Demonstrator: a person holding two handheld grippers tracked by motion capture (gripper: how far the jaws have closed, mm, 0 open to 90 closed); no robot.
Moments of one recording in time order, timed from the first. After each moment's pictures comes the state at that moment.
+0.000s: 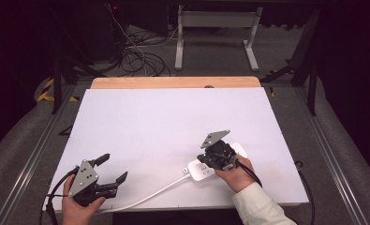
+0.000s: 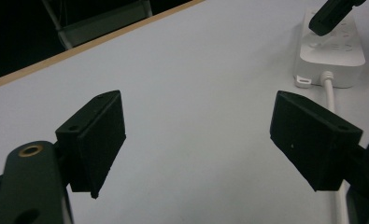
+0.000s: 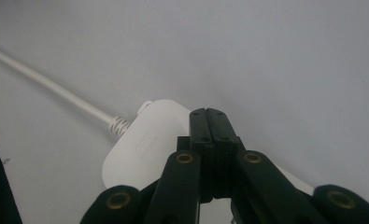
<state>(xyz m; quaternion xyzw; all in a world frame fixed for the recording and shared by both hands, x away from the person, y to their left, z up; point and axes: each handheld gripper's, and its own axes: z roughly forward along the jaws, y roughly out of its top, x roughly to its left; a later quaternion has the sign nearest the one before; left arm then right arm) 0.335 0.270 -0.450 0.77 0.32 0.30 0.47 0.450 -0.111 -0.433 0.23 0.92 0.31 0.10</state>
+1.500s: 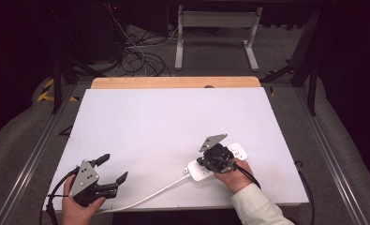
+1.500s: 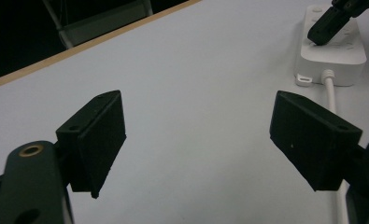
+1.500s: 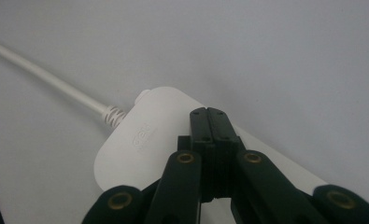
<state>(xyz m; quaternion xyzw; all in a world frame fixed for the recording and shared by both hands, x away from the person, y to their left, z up) 0.335 0.270 -0.450 0.77 0.32 0.30 0.47 0.447 -0.108 -0.446 0.23 0.92 0.30 0.11</state>
